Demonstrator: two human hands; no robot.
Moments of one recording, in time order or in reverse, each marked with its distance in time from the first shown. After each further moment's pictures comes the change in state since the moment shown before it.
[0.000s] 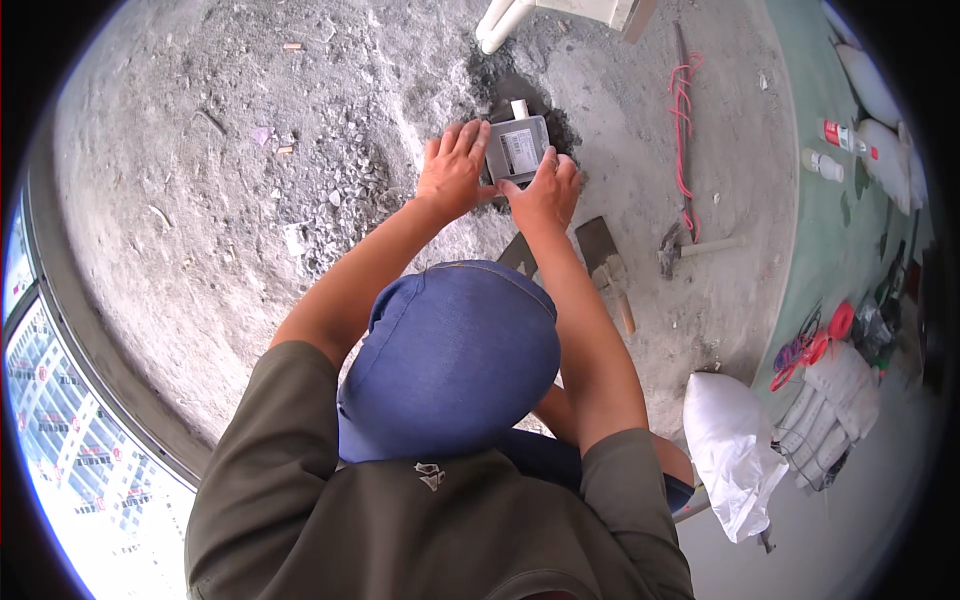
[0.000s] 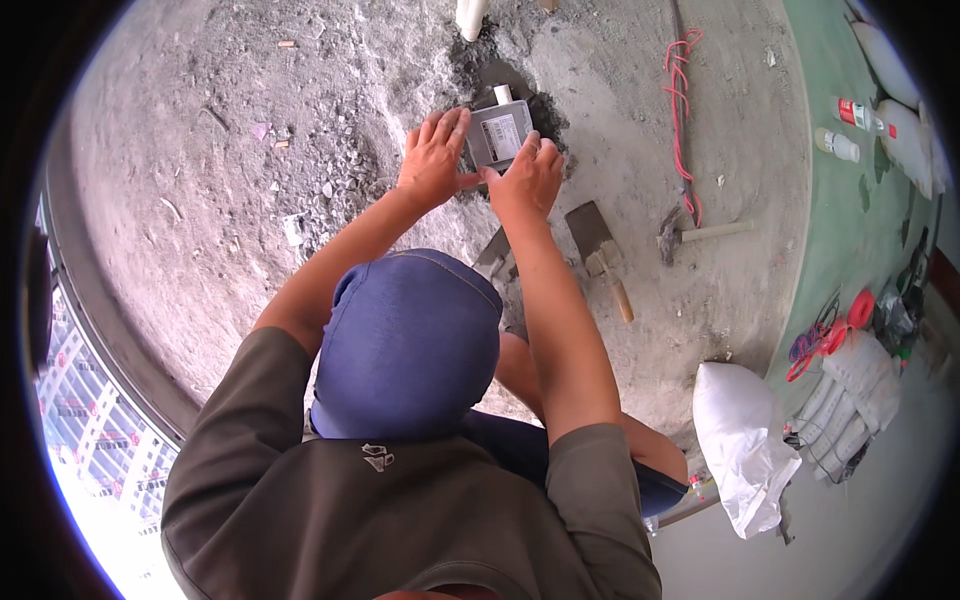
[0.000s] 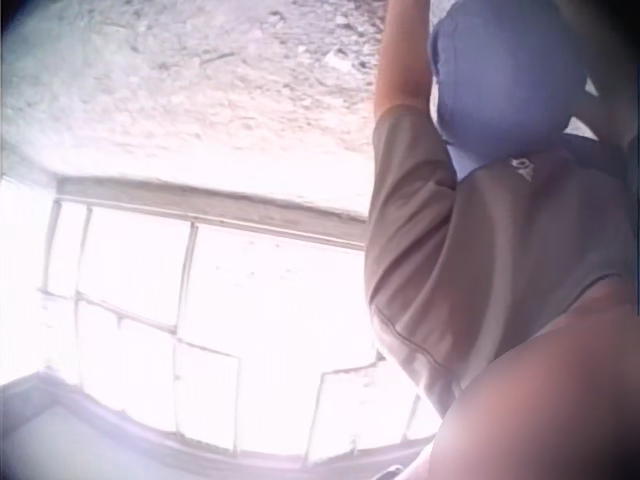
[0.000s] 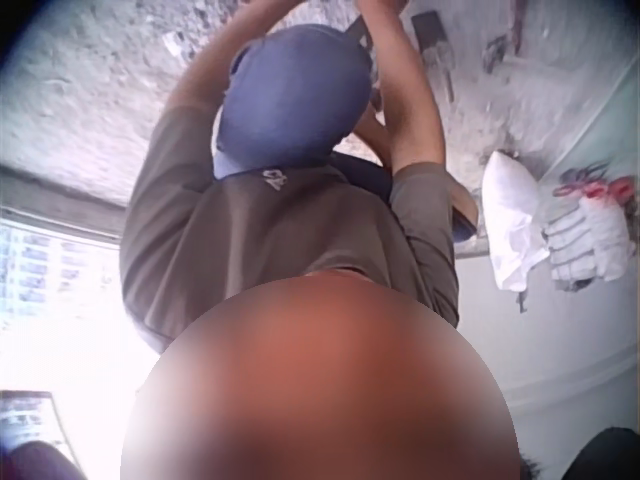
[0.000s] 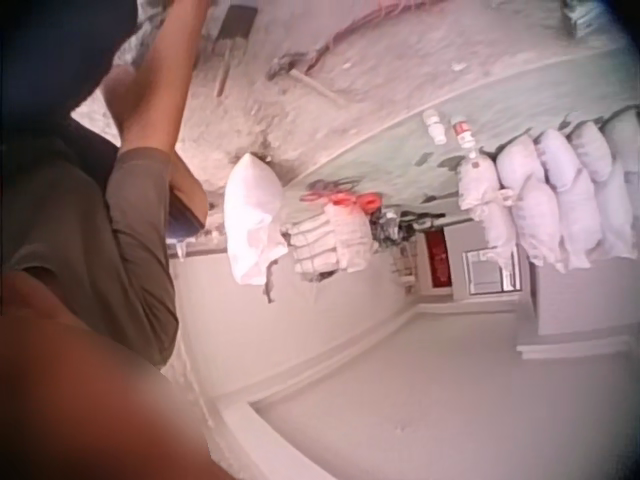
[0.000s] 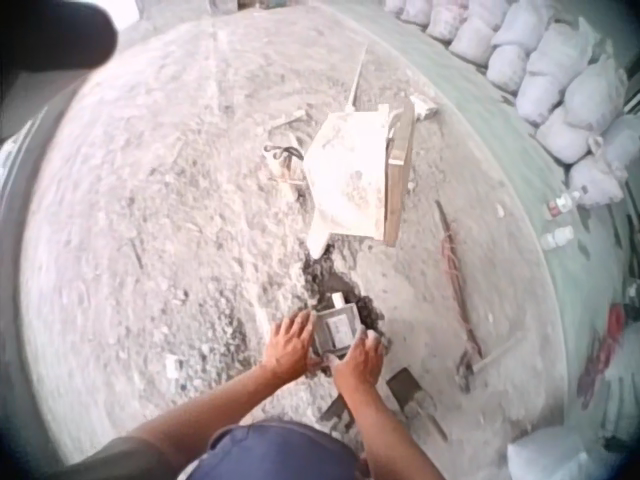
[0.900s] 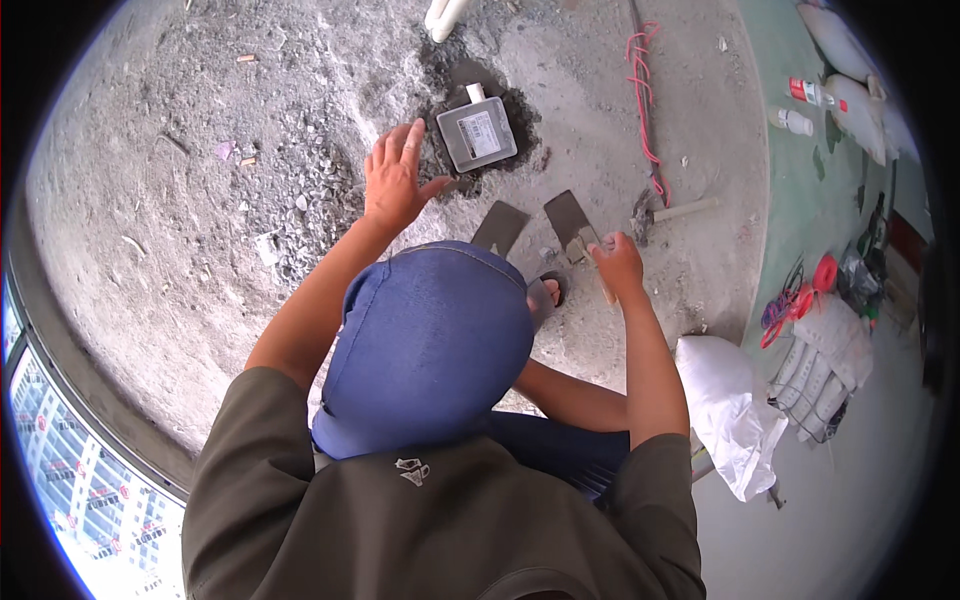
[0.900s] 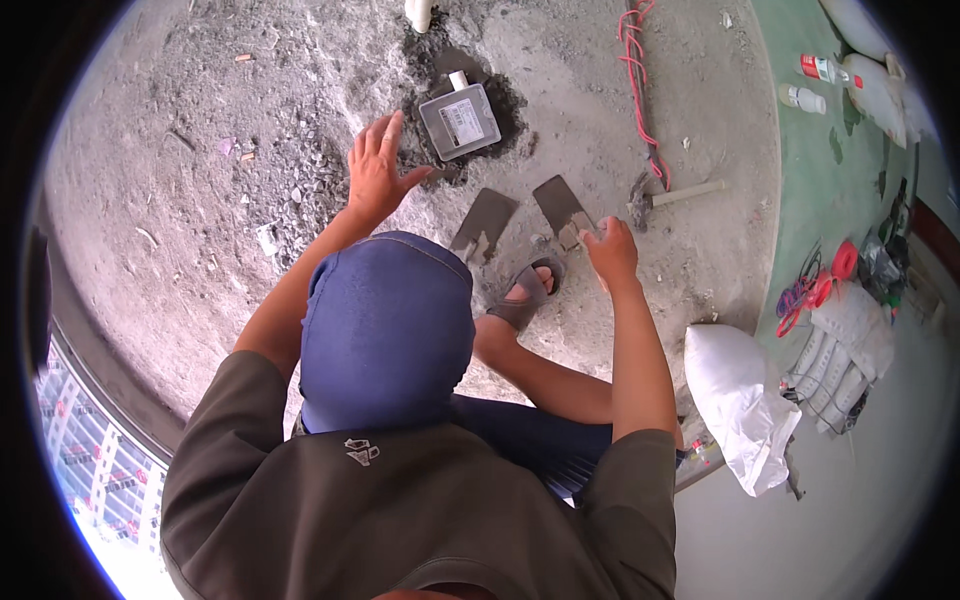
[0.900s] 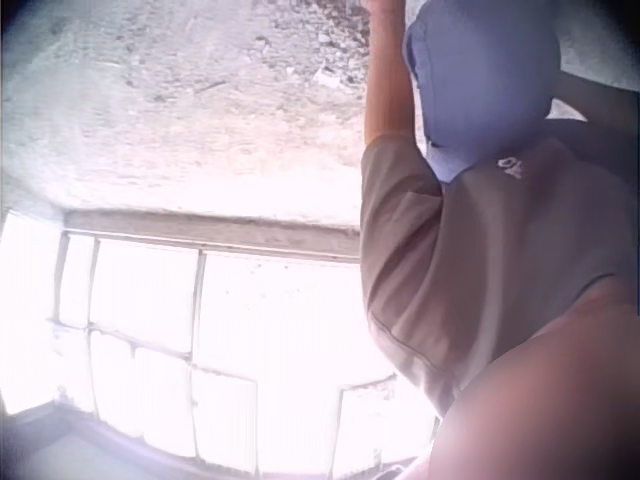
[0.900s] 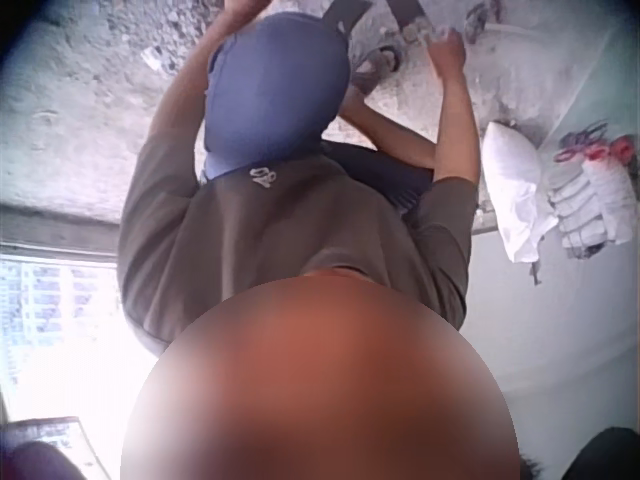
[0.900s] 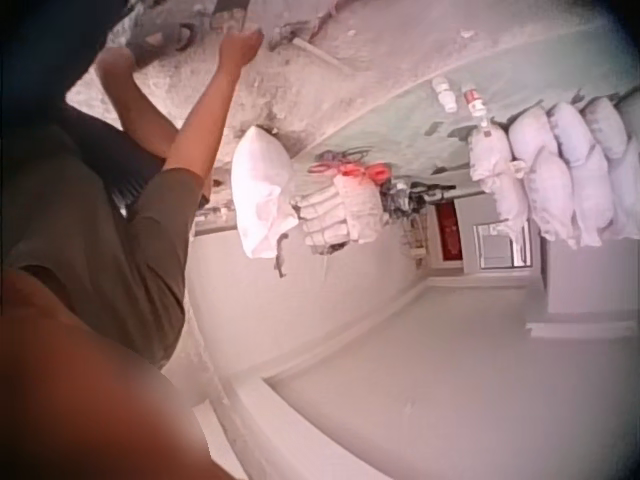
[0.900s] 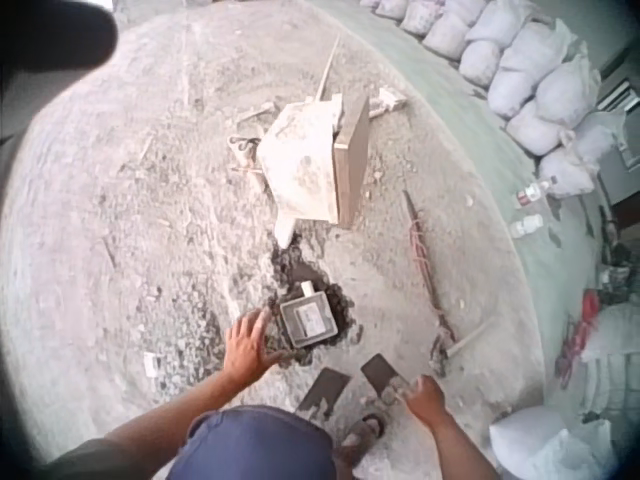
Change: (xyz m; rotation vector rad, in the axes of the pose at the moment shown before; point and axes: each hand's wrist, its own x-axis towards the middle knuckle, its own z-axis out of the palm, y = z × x) left_hand -0.035 -0.010 -0.009 -0.195 0.115 -0.072; right_hand -0.076 0.228 -0.073 -0.077 -0.345 0.145
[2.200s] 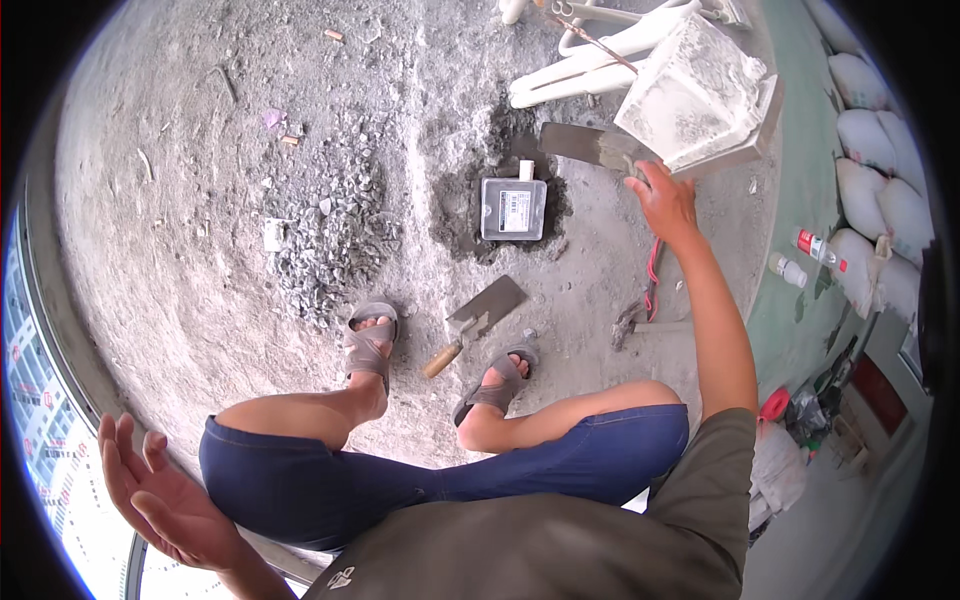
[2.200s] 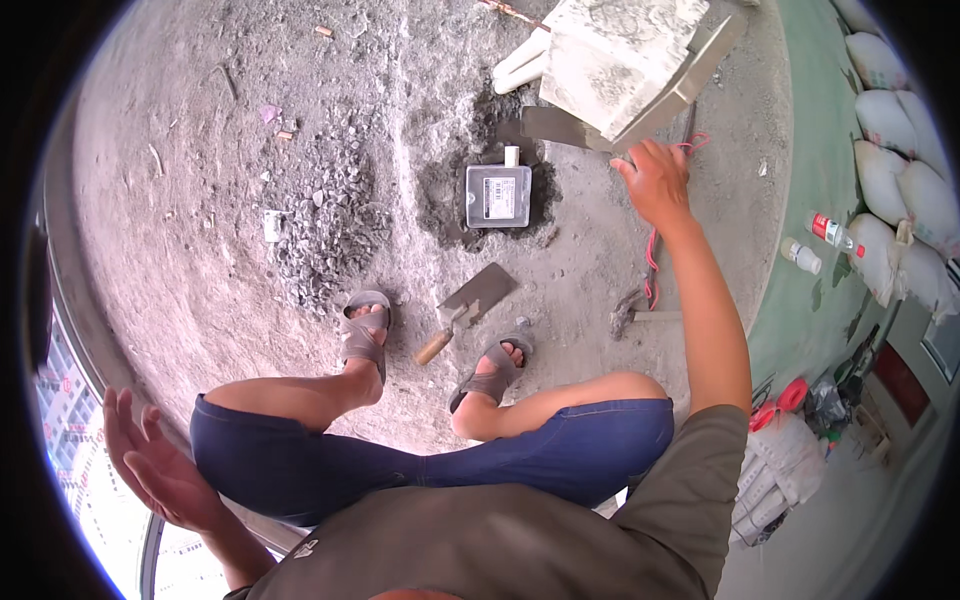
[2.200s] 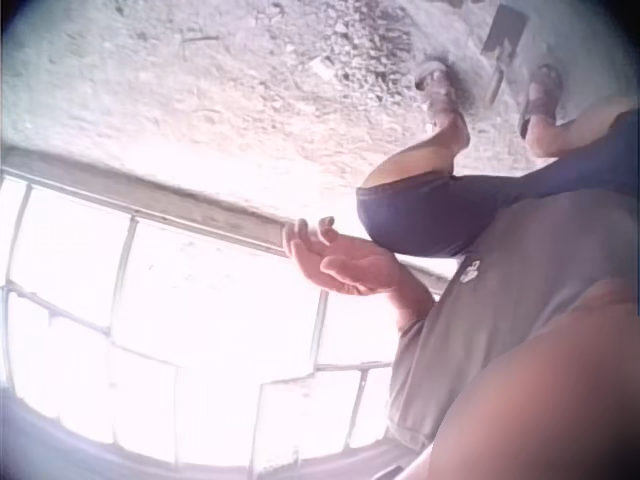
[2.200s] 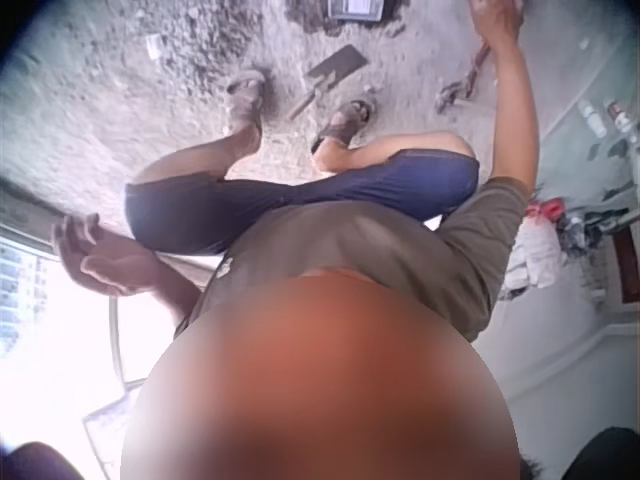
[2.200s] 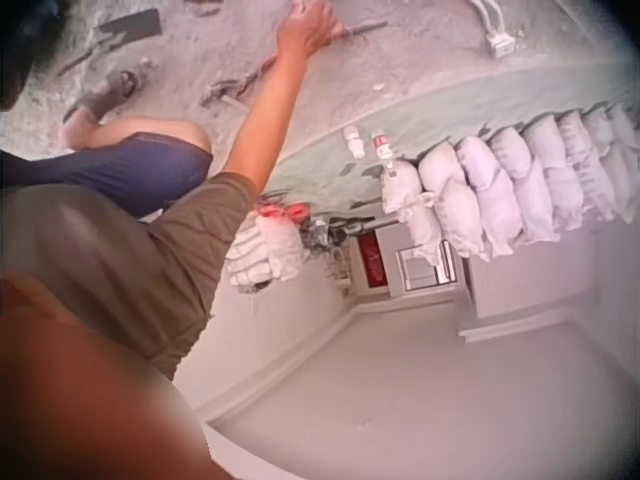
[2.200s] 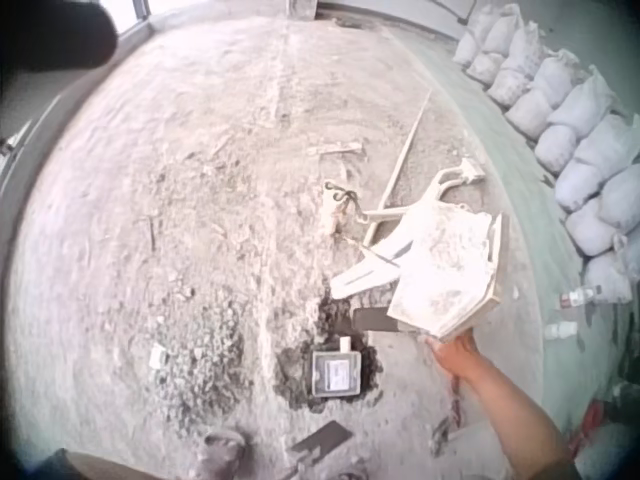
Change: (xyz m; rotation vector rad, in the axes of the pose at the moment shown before) left_hand -0.213 0.097 -0.312 -0.272 0.914 -0.662; right_hand 0.211 -0.171 -0.167 -0.372 0.284 -0.912
